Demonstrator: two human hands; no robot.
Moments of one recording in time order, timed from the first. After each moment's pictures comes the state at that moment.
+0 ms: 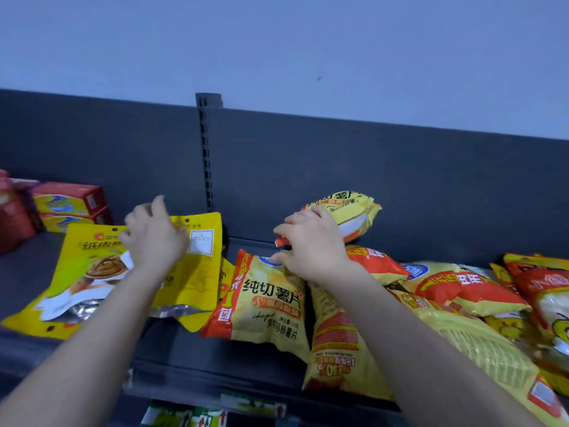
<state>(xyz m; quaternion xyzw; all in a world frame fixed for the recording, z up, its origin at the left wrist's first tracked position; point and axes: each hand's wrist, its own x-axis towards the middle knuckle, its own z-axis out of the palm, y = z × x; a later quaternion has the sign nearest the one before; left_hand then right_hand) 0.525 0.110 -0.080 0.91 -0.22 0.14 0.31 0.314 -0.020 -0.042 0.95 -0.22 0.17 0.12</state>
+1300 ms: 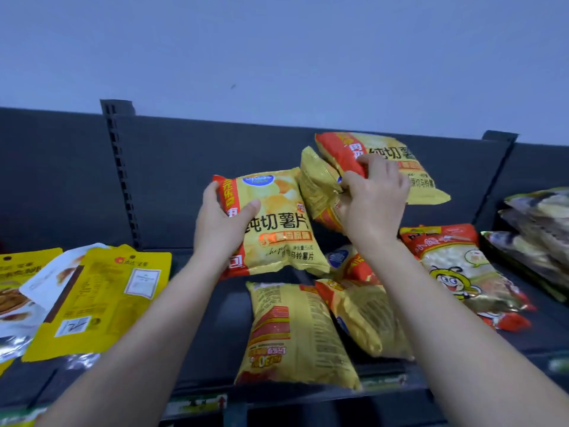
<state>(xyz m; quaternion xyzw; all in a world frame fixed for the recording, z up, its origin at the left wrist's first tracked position) 0.357 0.019 -0.035 0.65 -0.37 -0.14 0.65 0.160 -0.066 0.009 0.72 -0.43 0.48 0.25</state>
